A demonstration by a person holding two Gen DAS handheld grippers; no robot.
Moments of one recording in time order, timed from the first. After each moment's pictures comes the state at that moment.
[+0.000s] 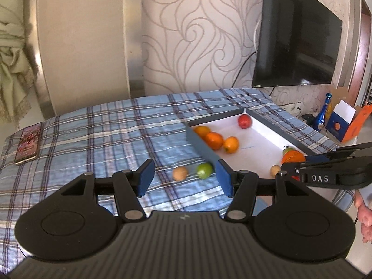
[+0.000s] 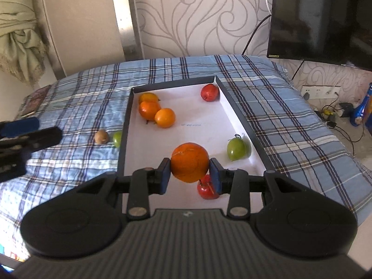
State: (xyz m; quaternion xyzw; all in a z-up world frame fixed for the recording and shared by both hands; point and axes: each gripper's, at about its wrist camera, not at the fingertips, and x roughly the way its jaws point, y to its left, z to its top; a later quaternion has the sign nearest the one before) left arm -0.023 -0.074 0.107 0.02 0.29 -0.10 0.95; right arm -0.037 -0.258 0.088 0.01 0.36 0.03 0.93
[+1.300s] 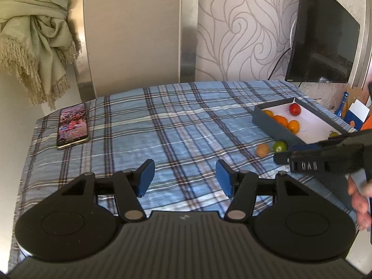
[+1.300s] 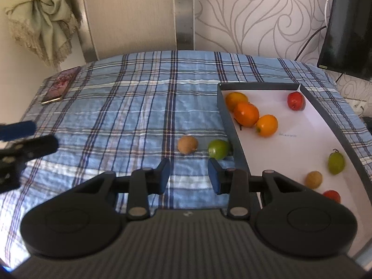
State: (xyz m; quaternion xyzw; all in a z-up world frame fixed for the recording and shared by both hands) left arm -0.024 0.066 0.085 0.01 0.30 -0.07 0.95; right arm 0.003 -0.117 0.069 -0.02 0.37 0.06 0.93
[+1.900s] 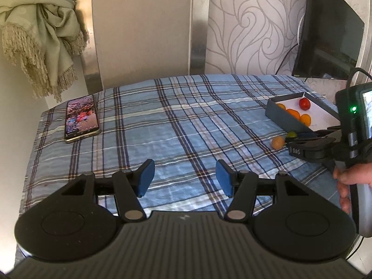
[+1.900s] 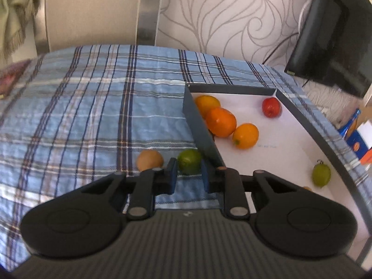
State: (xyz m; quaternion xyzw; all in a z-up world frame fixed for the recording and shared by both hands) left arm -0.017 0.089 0.077 0.01 0.32 -0.07 0.95; right arm 0.039 -0.102 0.038 -0.09 0.35 -0.06 0.93
